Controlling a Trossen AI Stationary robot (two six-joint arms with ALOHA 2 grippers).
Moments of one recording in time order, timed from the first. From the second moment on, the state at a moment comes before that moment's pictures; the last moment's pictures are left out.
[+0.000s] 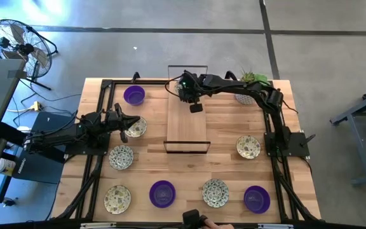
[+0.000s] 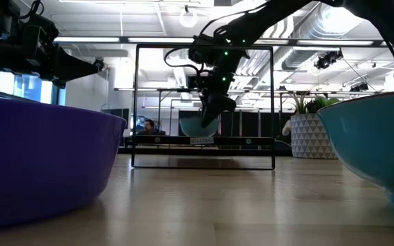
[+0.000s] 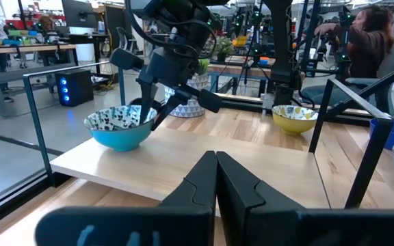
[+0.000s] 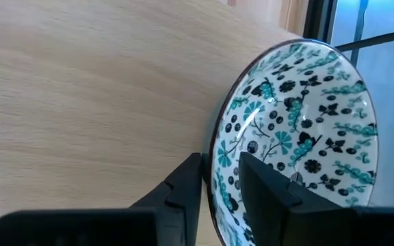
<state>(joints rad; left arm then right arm) 0.18 0.01 0.03 0.00 -0.14 -0.03 -0.43 2.07 1.69 -0.65 0.12 -0.69</state>
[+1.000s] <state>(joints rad) 0.18 0.01 0.03 0.00 -0.14 -0.03 -0.39 1.91 1.69 -0.82 0.00 -0.48</state>
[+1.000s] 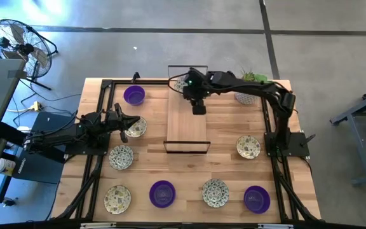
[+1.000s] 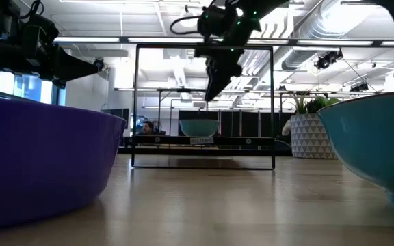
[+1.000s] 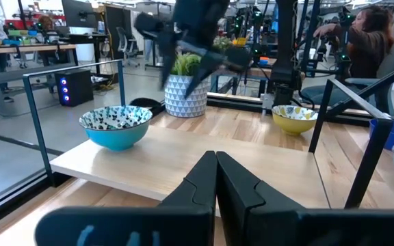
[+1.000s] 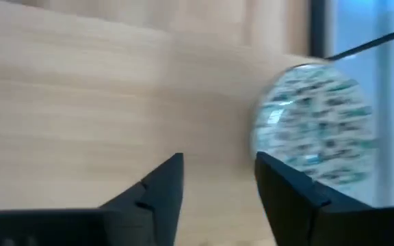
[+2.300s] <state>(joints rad) 0.18 0.03 0.07 -0.03 -0.04 -0.09 -0.36 0.90 0.28 0.64 -0.06 -0.20</state>
